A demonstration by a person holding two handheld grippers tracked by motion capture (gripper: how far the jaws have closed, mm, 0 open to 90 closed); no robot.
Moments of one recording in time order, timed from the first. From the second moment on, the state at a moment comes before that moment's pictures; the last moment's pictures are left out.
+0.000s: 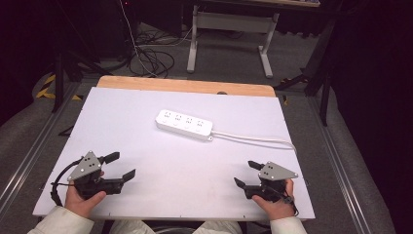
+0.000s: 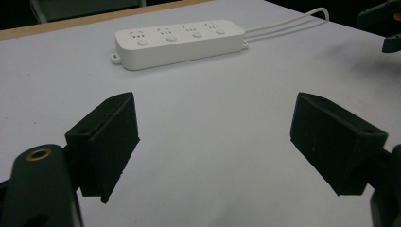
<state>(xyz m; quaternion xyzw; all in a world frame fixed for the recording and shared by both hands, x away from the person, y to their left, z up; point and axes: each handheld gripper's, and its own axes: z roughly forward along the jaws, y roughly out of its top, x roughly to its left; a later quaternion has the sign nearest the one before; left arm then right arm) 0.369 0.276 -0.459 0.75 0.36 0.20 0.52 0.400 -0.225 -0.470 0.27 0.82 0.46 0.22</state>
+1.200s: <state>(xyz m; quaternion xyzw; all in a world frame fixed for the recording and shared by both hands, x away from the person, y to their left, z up) 0.371 0.266 -0.440 0.79 0.34 0.22 0.47 0.401 -0.226 -0.471 0.27 0.82 0.46 0.21</state>
